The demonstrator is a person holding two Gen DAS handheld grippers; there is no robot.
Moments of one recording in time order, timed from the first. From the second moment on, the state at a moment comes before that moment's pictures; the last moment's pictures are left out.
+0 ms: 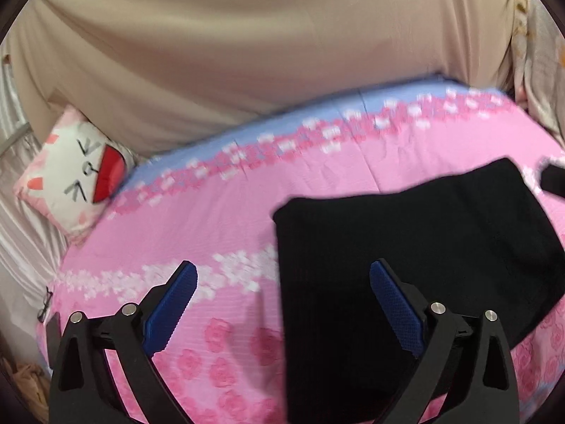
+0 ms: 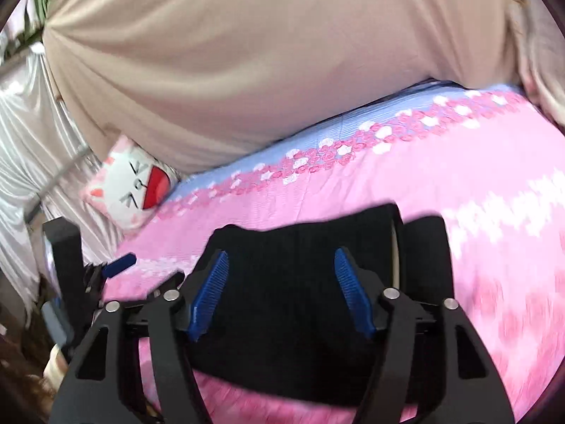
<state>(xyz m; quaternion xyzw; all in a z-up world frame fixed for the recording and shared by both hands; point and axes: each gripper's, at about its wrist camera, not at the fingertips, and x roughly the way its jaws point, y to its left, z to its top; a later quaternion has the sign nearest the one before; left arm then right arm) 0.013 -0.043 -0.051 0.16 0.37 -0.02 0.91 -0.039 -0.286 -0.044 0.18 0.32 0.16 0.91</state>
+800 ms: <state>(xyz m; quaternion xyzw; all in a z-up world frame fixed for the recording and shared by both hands) 0.021 -0.051 -0.078 0.16 0.41 -0.01 0.90 -0.078 -0.328 -0.072 0.20 0.35 0.08 0.91</state>
